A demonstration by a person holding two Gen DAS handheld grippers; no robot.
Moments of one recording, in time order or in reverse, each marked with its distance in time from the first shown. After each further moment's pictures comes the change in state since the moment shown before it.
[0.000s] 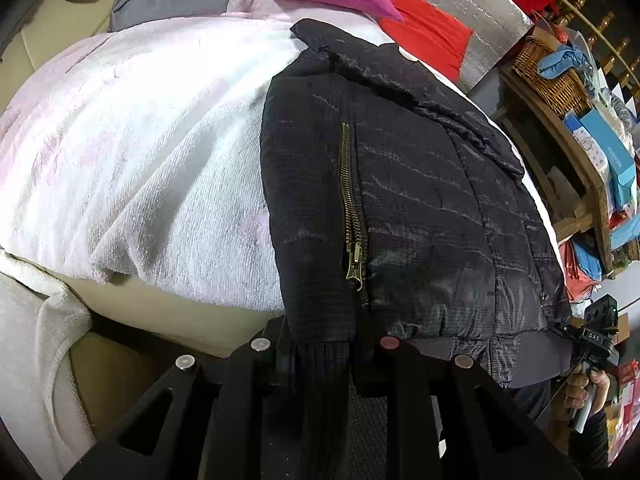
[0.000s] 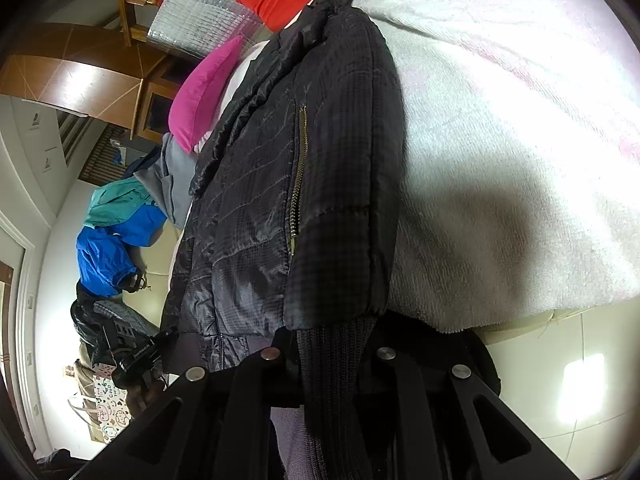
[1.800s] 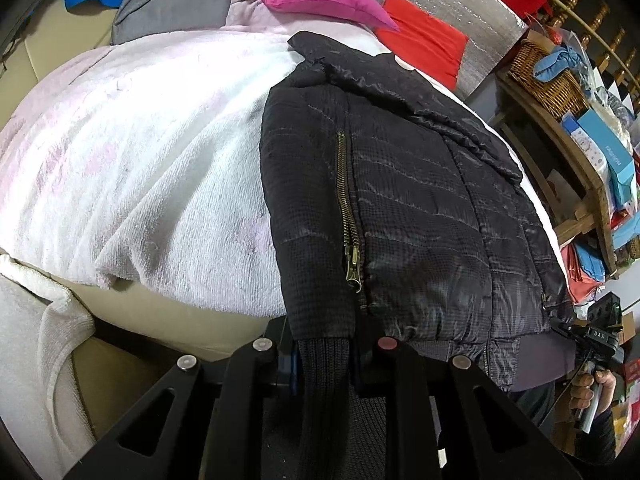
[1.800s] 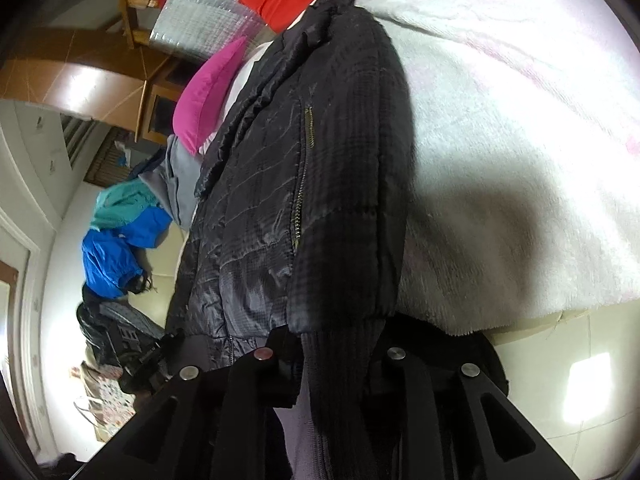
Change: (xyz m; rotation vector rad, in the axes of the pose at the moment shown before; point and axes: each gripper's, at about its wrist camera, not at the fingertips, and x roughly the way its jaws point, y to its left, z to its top) left arm -0.008 -0.003 -0.005 0.014 -0.050 0.015; right arm 0.002 0.005 0.003 -0.011 0.001 0.018
